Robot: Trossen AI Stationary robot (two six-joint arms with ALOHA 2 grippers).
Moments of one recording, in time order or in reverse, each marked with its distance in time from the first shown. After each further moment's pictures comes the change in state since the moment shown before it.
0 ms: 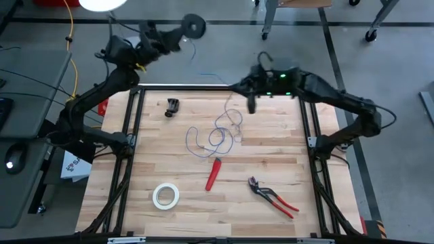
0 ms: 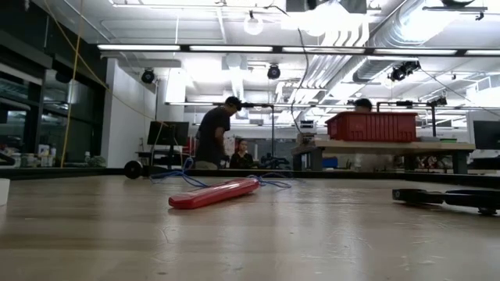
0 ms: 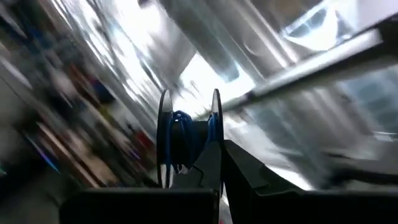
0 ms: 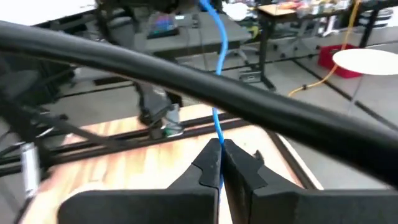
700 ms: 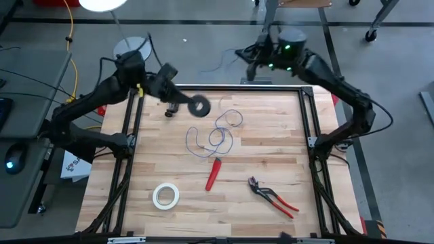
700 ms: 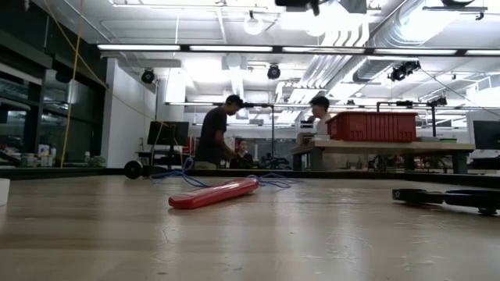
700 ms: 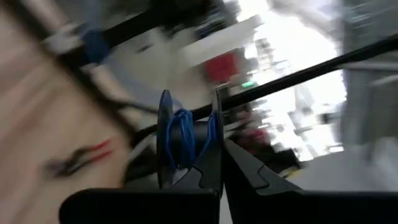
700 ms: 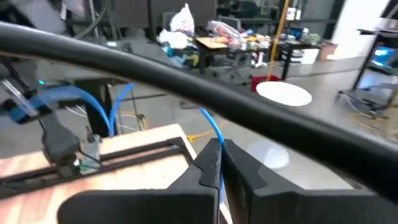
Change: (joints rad) left arm -0.223 -0.160 -0.001 -0.852 0.374 0.144; right arm -0.264 0.072 0.175 -0.008 -0.015 -0.136
